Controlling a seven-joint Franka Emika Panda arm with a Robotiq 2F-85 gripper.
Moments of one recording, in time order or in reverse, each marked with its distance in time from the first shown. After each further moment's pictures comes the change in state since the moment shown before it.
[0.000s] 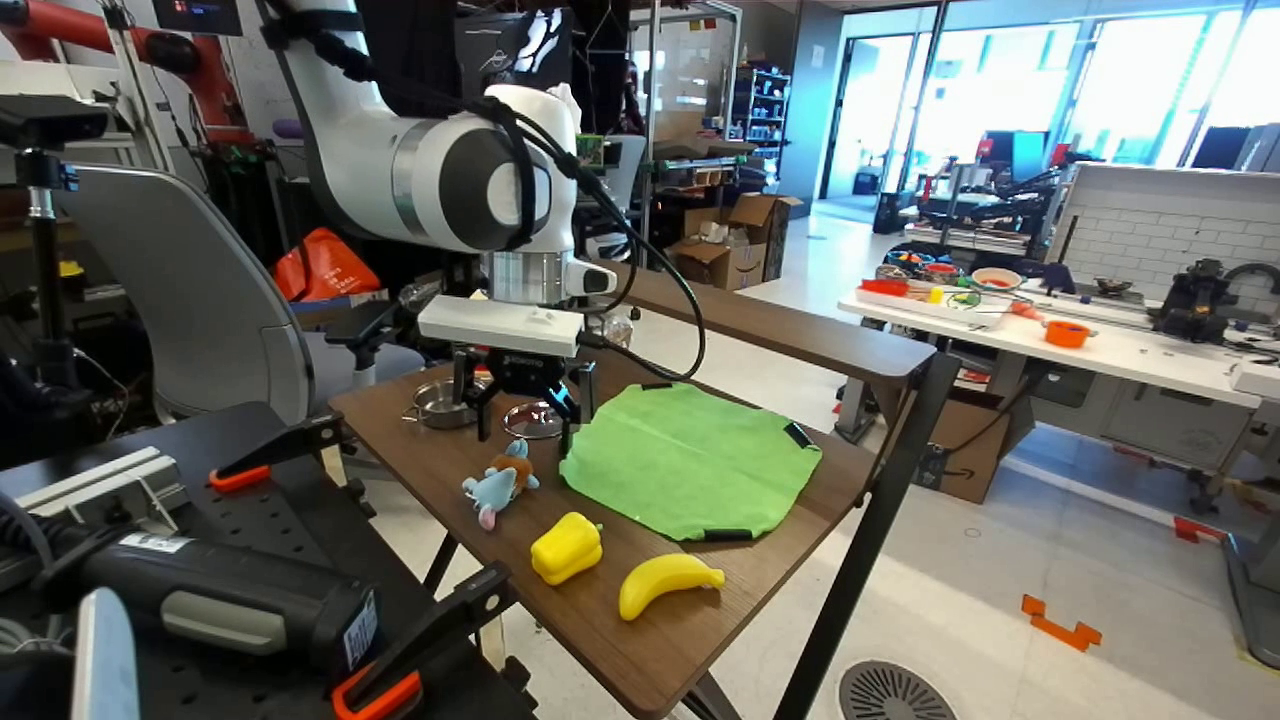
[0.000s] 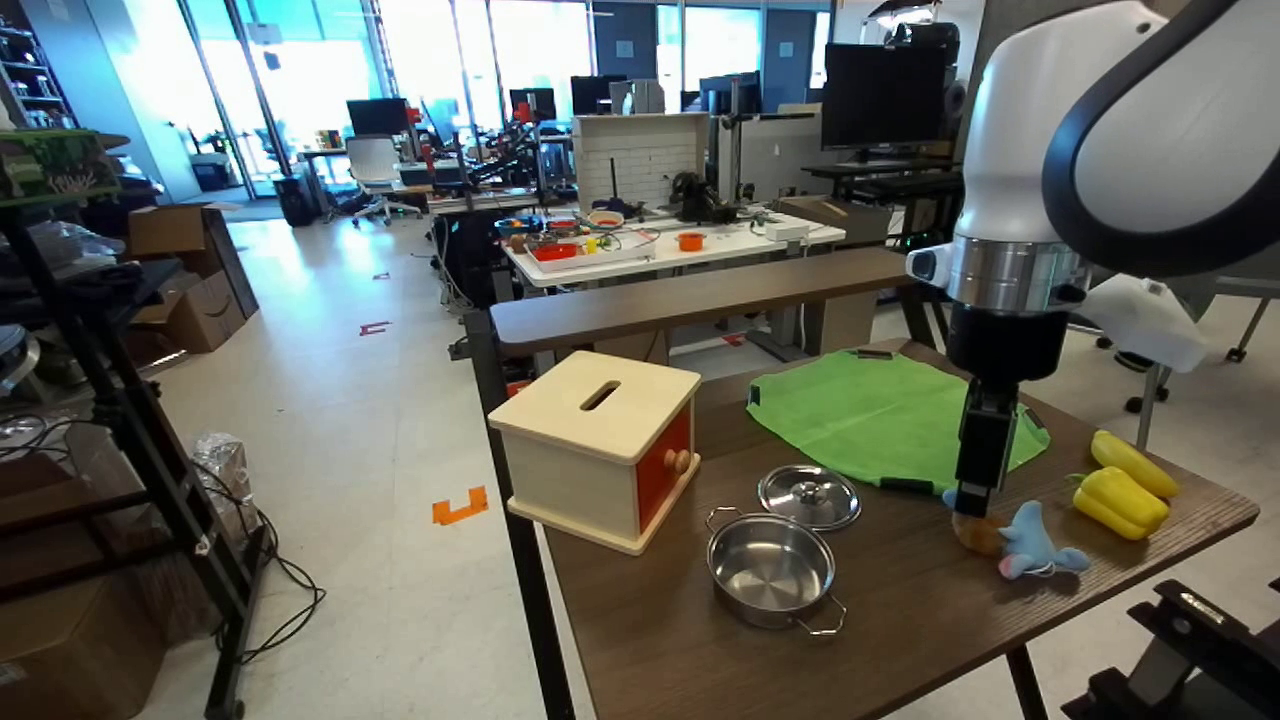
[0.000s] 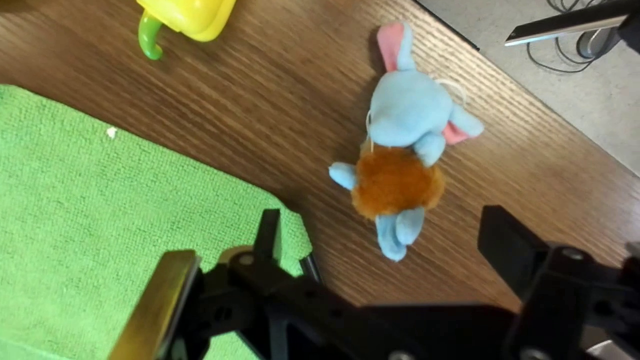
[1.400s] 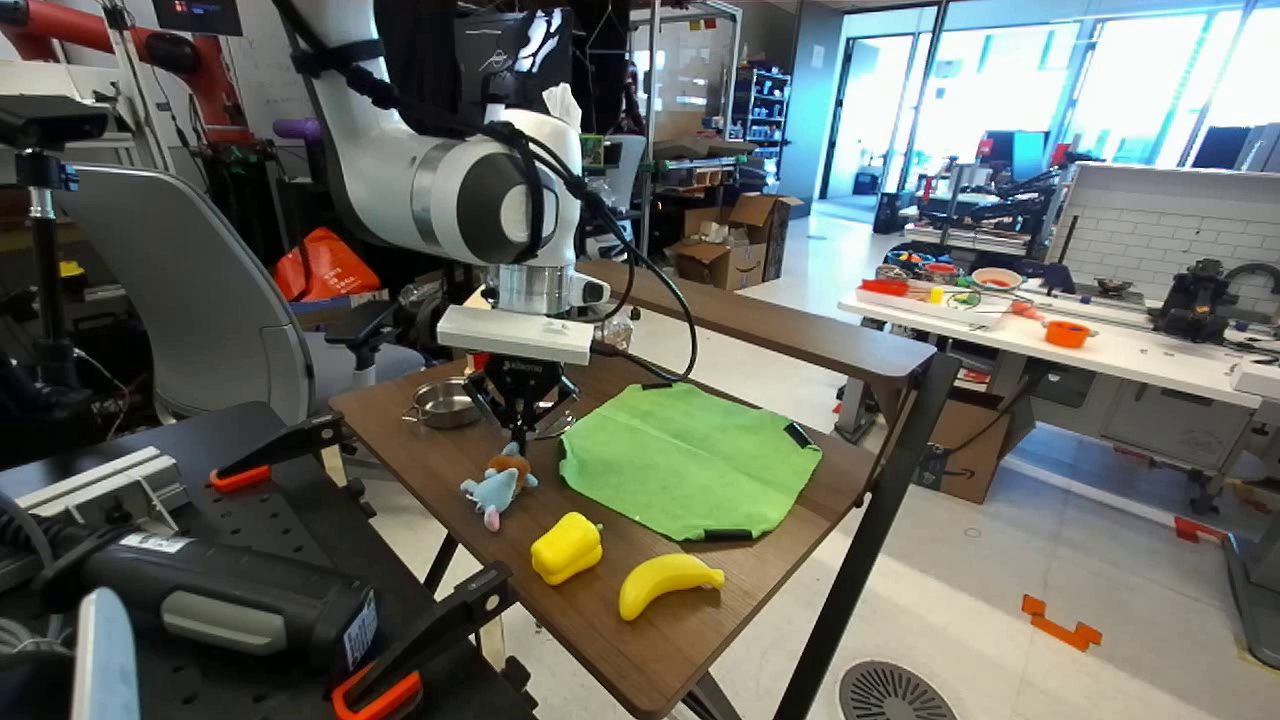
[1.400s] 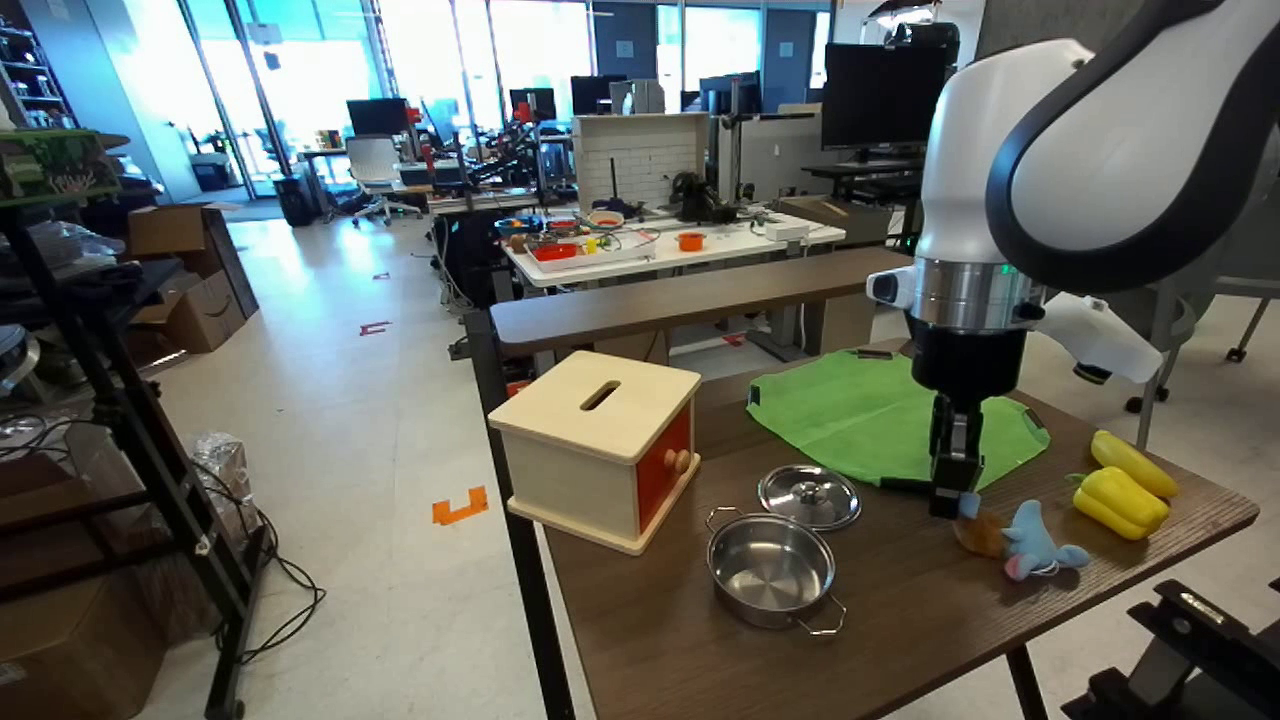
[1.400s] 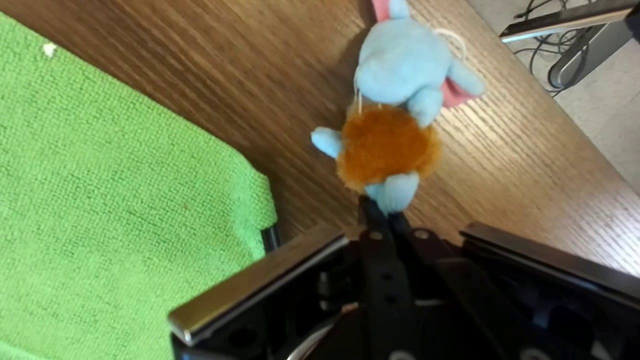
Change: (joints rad) arm -0.020 0.076 0.053 0.090 0.006 -0.056 -0.121
